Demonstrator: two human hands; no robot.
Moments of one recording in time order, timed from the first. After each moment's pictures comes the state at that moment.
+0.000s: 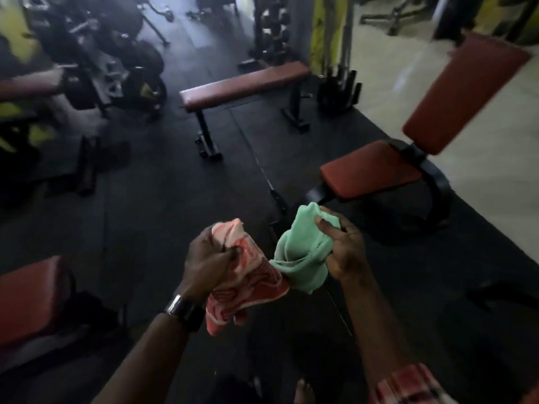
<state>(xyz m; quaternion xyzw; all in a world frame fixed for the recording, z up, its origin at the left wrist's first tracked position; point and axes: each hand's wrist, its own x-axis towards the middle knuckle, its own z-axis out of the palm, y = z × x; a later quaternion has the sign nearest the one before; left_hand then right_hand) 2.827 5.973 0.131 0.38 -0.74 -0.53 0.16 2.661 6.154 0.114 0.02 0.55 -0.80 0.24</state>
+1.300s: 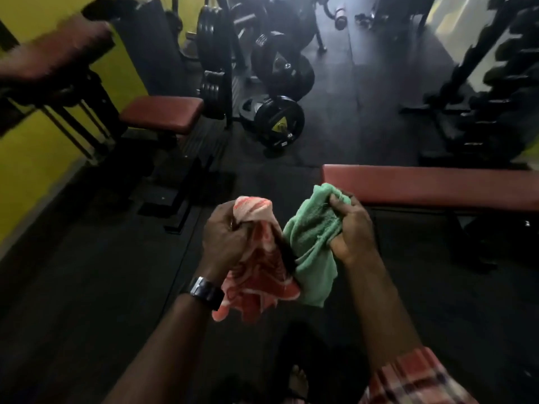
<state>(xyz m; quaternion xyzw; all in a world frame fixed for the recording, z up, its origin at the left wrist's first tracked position) 2.478 5.106 0.161 0.51 -0.63 -0.45 0.38 2.274 5.154 0.147 -0.05 0.47 -0.75 0.46</state>
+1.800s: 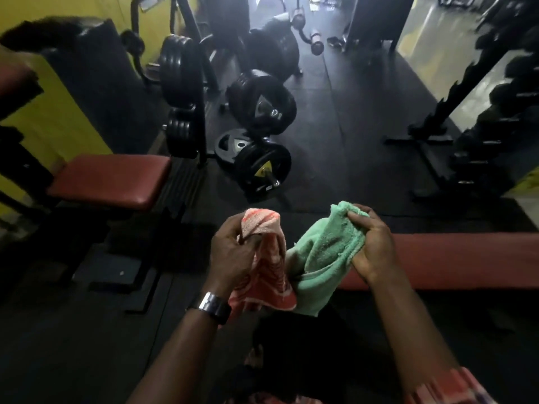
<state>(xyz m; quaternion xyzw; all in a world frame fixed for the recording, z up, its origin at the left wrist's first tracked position) 2.324 4.736 0.140 0.44 -0.63 -0.51 0.39 2.112 4.826 0.149 -0.04 0.47 -0.77 0.42</state>
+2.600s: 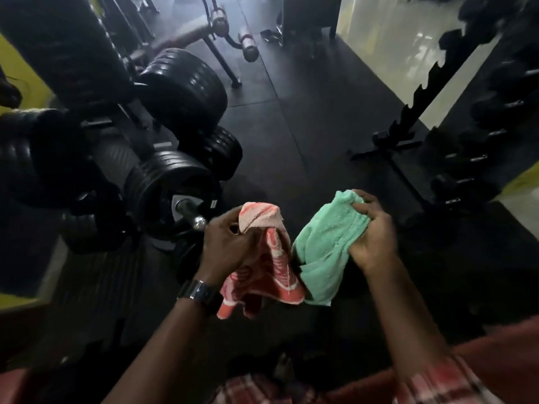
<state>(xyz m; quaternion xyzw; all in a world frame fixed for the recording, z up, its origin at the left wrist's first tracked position) 1.874 4.287 0.158 0.34 -0.74 -0.51 0.28 1.685 4.433 0.156 0.02 0.43 -0.84 0.34</state>
